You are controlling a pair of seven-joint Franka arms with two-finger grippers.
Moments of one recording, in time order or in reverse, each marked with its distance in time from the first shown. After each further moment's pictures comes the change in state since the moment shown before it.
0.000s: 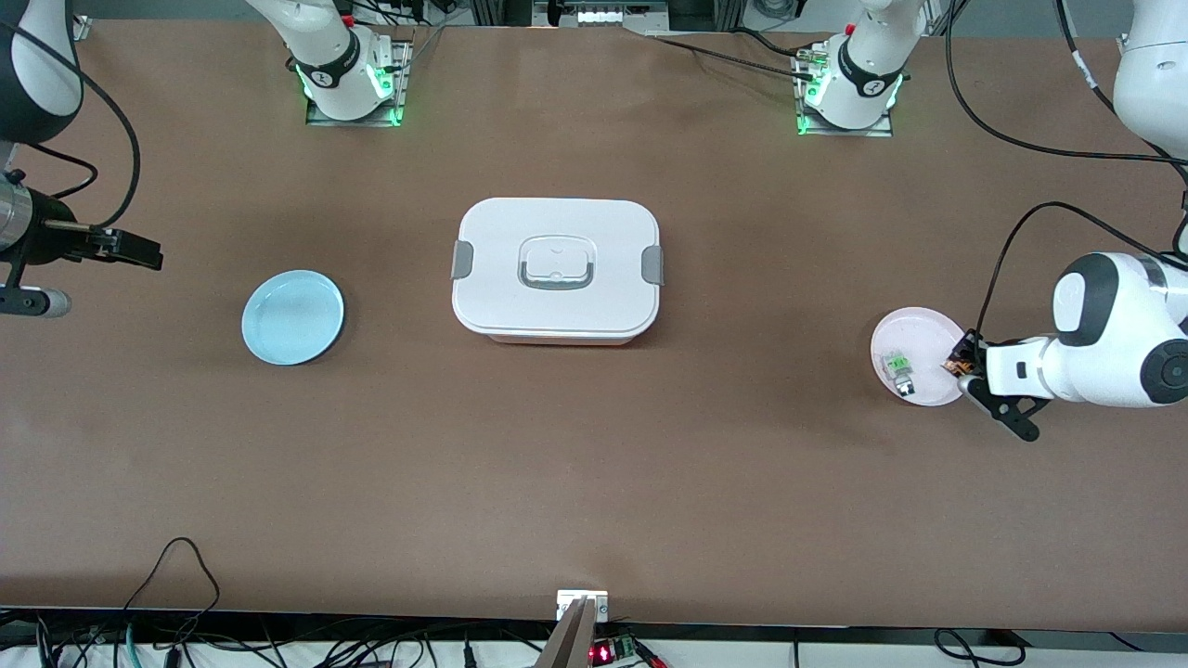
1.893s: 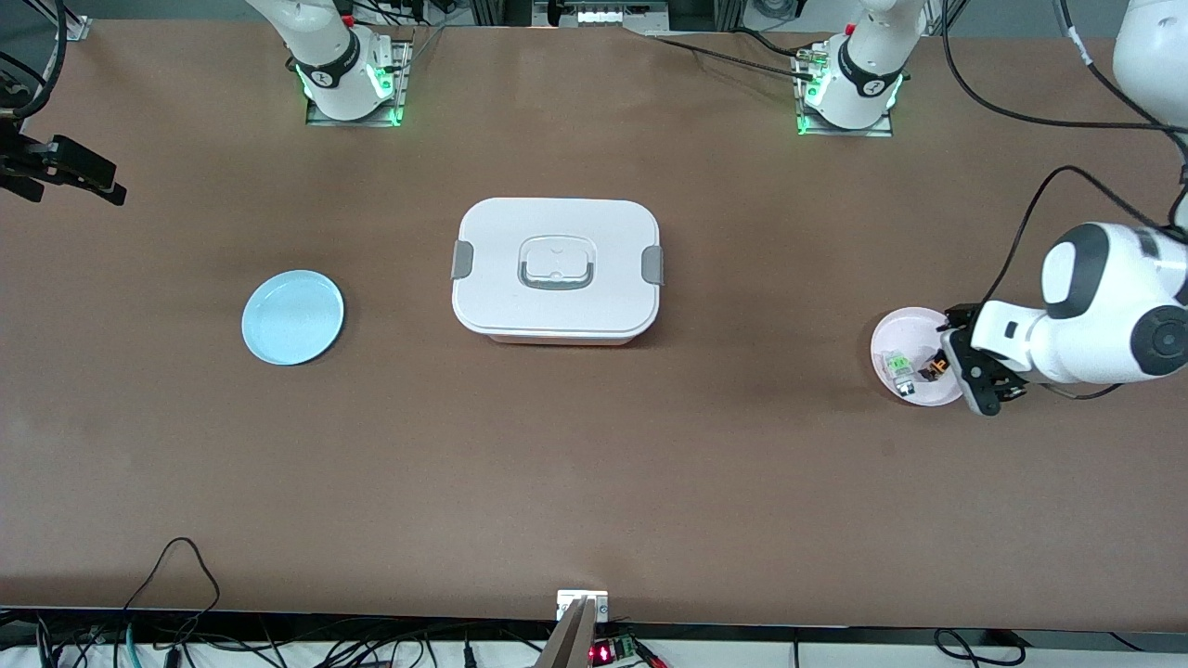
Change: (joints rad) left arm 0.056 -0.116 -0.134 -0.015 0.001 -0.101 0.251; right arm 0.005 -0.165 -0.041 -0.024 0.093 -0.068 -0.084
